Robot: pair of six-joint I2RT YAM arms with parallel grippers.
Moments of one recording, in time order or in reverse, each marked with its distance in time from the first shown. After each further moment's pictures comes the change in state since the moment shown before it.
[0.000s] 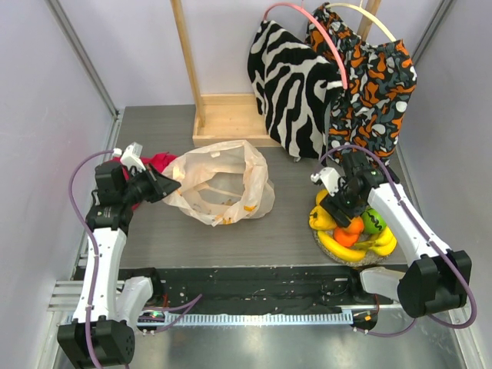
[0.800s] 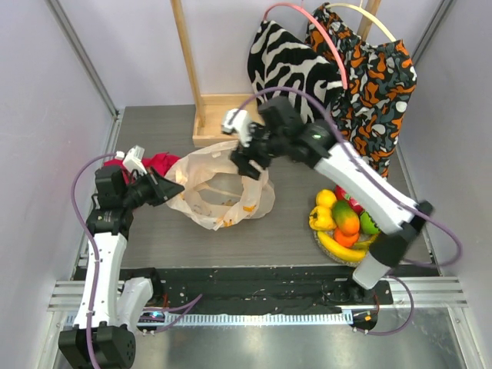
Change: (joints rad) left arm 0.000 -0.036 -0.025 0.000 0.074 -0.024; right arm 0.567 0.377 0.871 0.144 -0.199 0.224
